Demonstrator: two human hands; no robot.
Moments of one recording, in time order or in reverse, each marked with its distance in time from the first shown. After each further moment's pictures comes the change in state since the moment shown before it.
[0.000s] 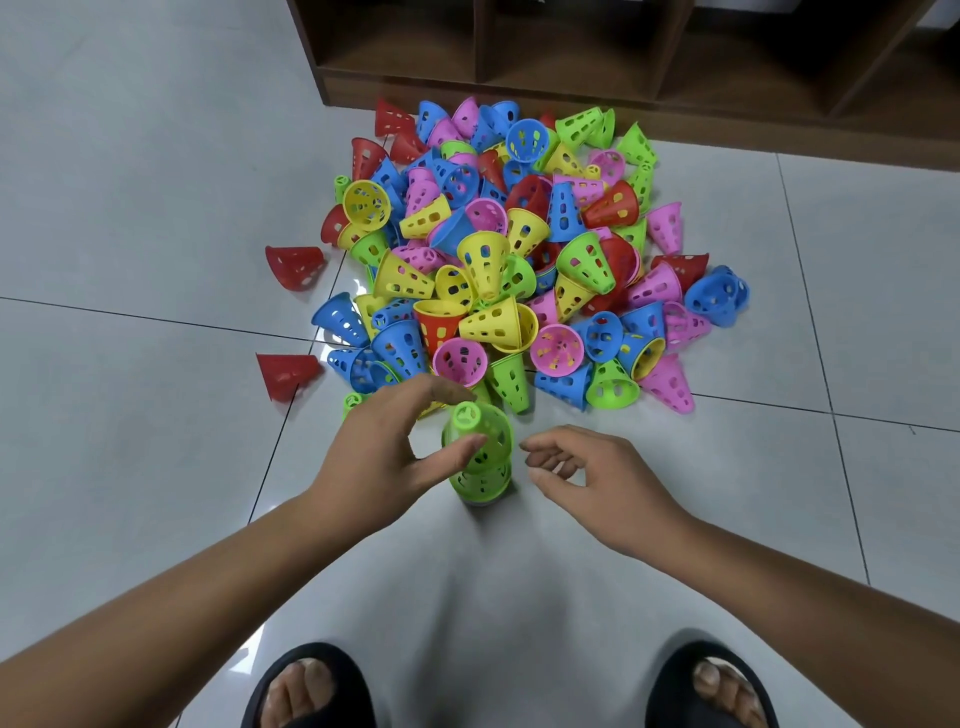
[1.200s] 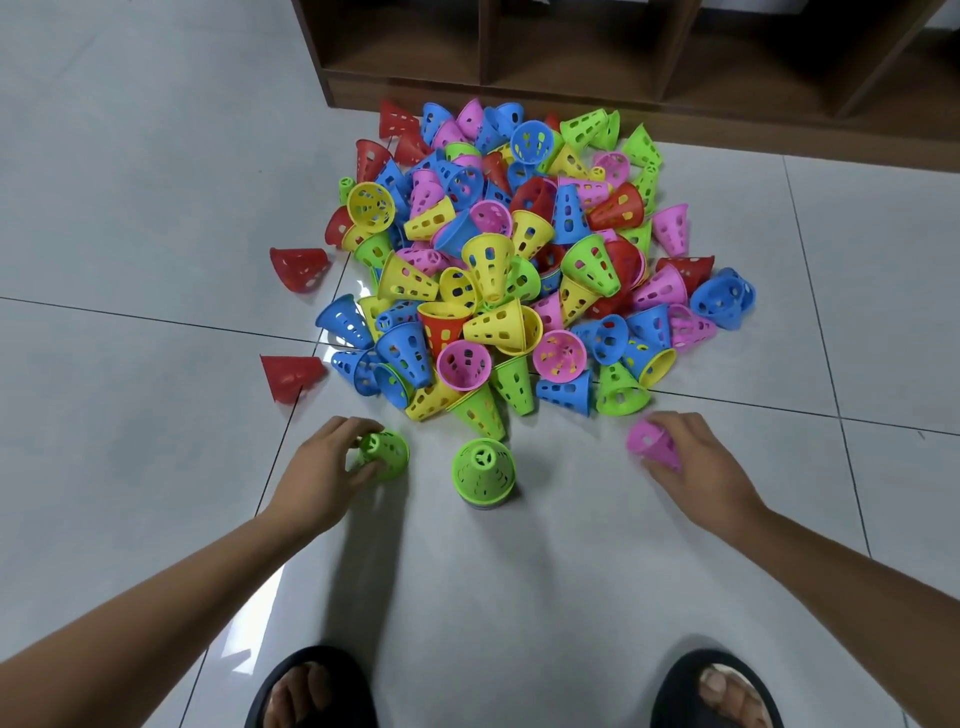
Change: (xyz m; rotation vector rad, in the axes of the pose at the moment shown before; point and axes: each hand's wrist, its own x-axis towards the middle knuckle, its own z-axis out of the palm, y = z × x) left_hand -0.050 -0.145 0.015 0.214 -0.123 -0.403; right_hand -0.005 0.150 -0.065 -0.477 0.158 0.191
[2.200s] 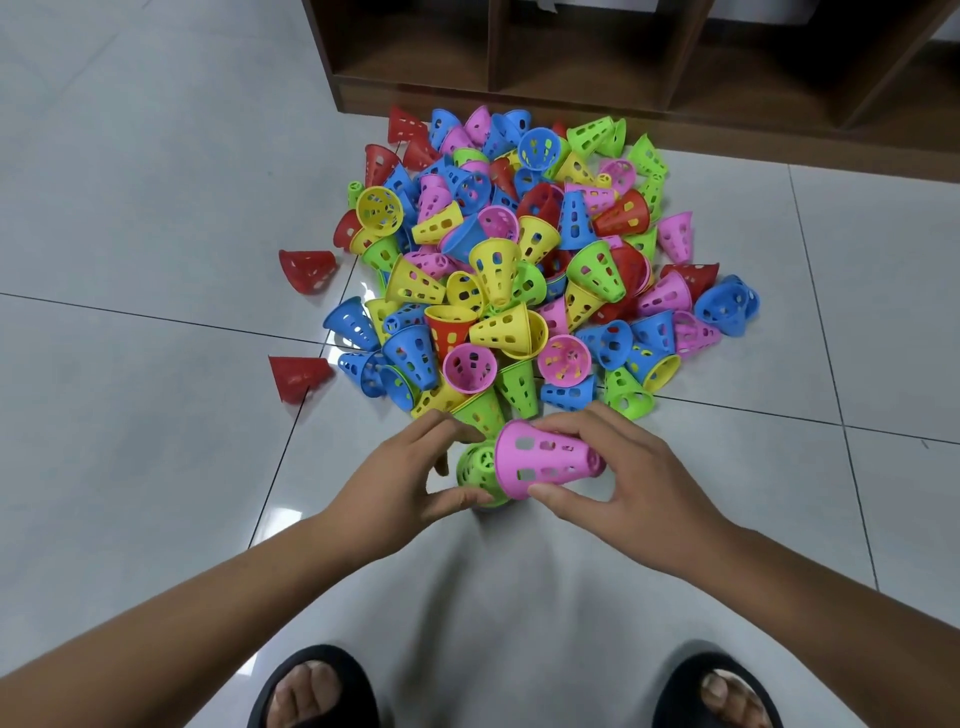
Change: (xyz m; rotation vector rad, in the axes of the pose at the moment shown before) left_hand -0.018 0.107 -0.018 -0.110 -0.120 0.413; right_hand -0.041 -0.183 -0.057 0.300 -0.057 -0.386
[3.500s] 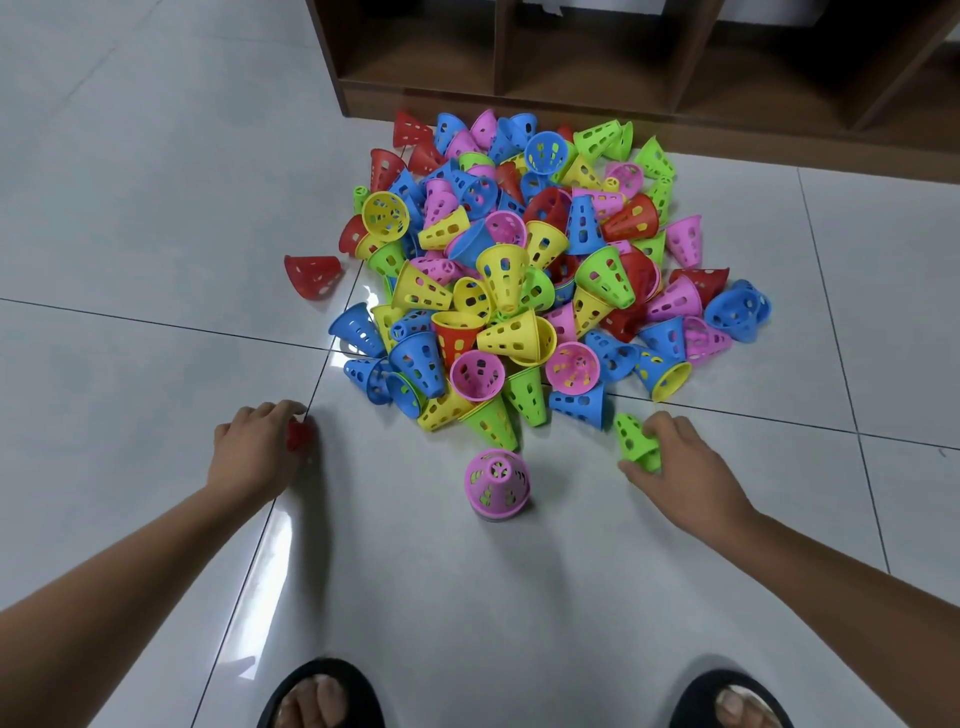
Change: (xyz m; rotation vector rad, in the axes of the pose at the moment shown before) left_hand -0.031 -0.186 -0.053 0.529 0.044 -0.713; right_hand 0.002 0.142 0.014 -0.421 0.001 0.541
